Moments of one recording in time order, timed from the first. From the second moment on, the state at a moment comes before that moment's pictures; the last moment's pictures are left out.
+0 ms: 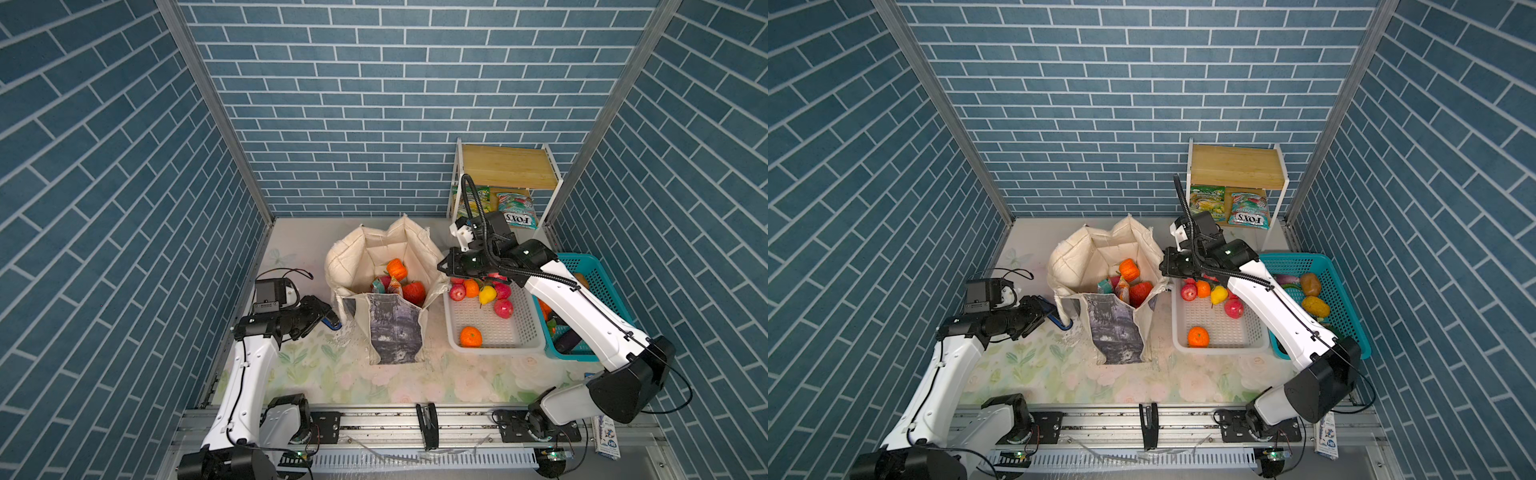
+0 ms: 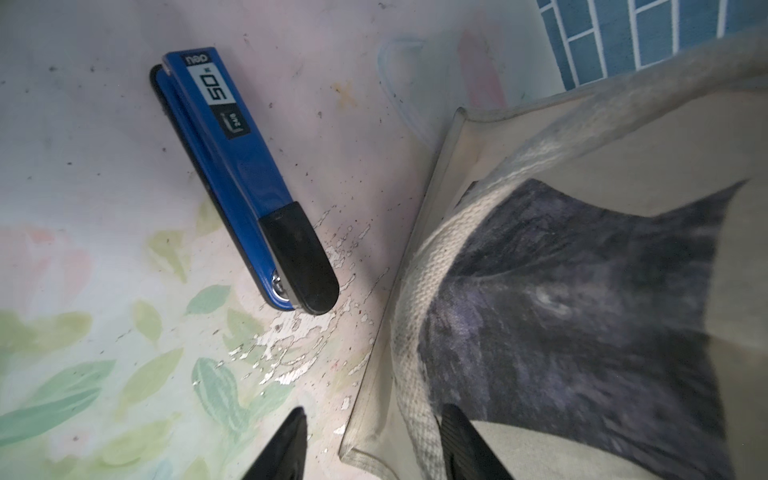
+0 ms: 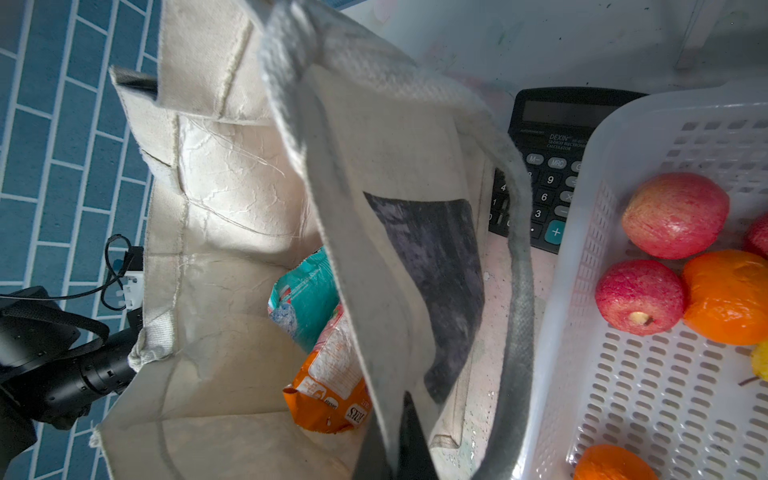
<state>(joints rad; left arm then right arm) 0.13 0.95 0.73 -0.74 0.50 -0.63 0.62 1.47 1.51 -0.84 -0.31 0.55</state>
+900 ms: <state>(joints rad) 0.07 1.12 0.69 -0.53 0.54 -0.66 0.62 1.47 1.51 -0.84 -0.32 0.55</state>
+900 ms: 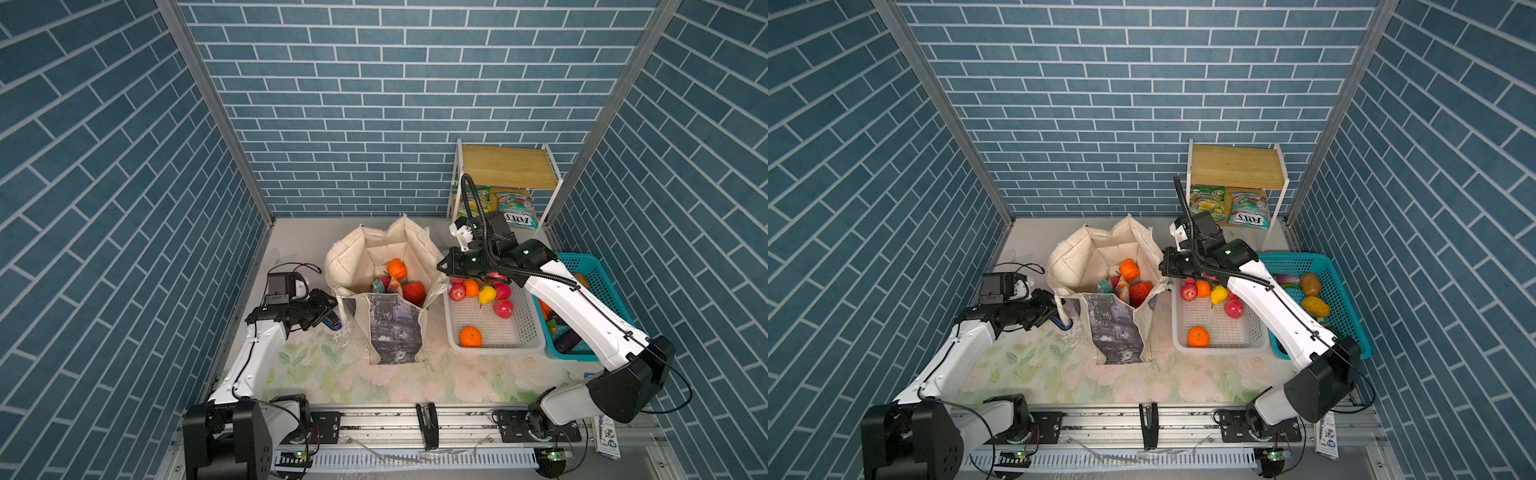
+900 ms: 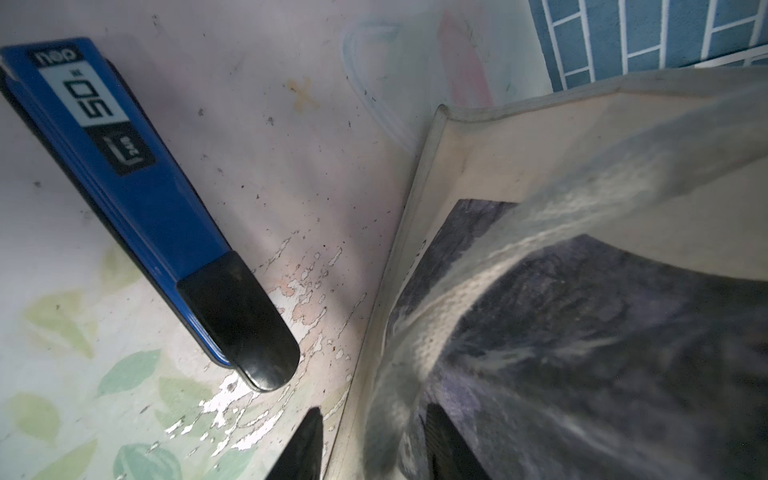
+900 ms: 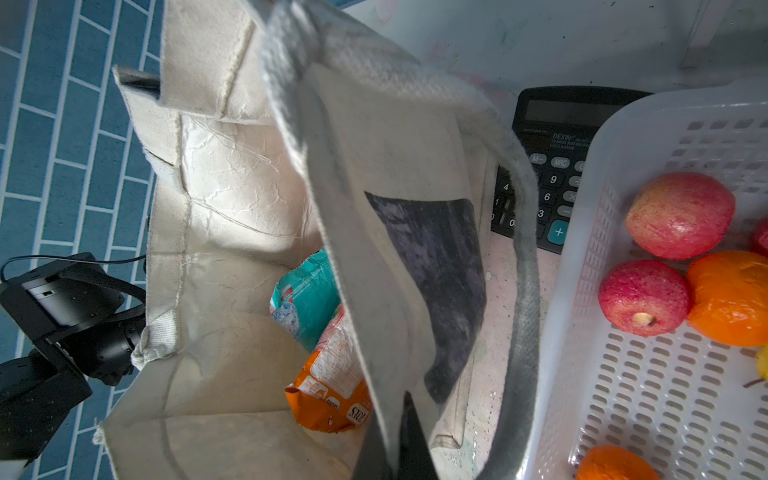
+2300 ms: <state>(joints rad) 0.12 1.02 1.31 -0.74 0.43 -0.69 0.62 1.47 1.51 -0.83 -0.33 0.55</state>
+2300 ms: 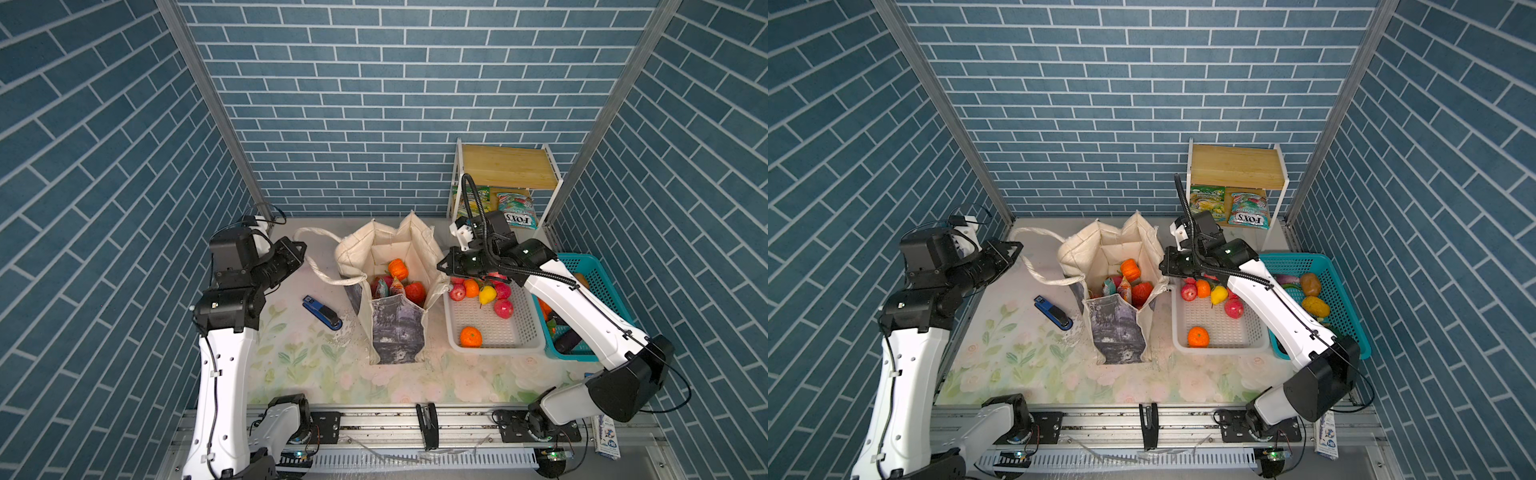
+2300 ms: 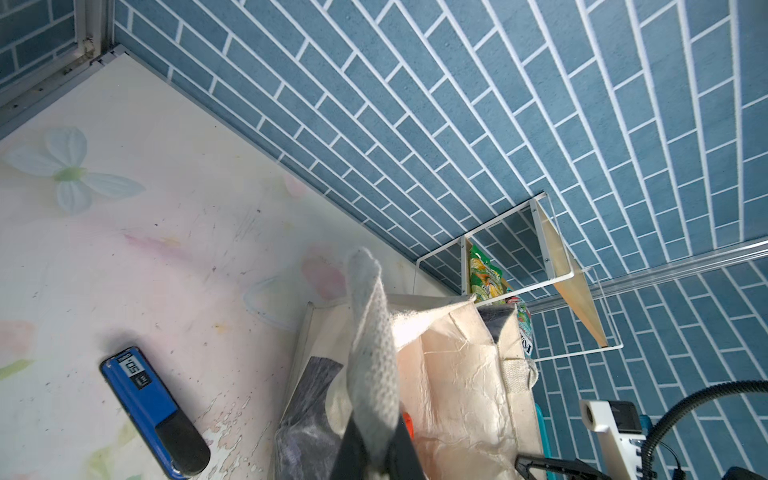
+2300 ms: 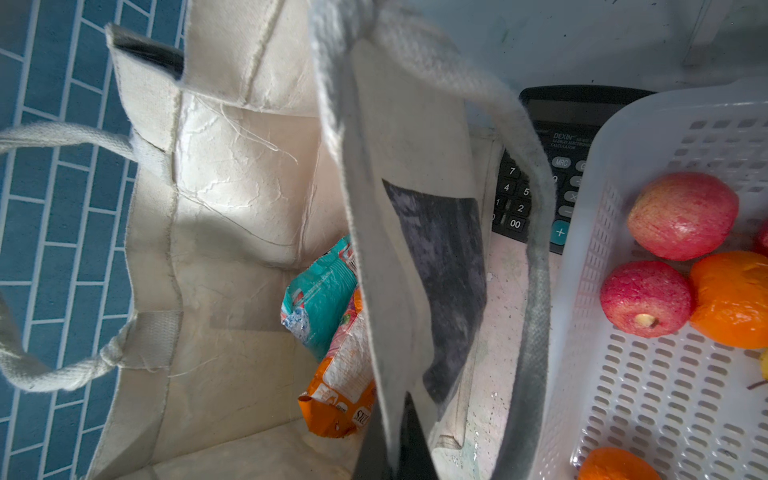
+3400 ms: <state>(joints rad) 0.20 1.12 1.39 -0.66 0.63 -0.77 0.42 1.29 1.43 -0.83 -0.25 0.67</state>
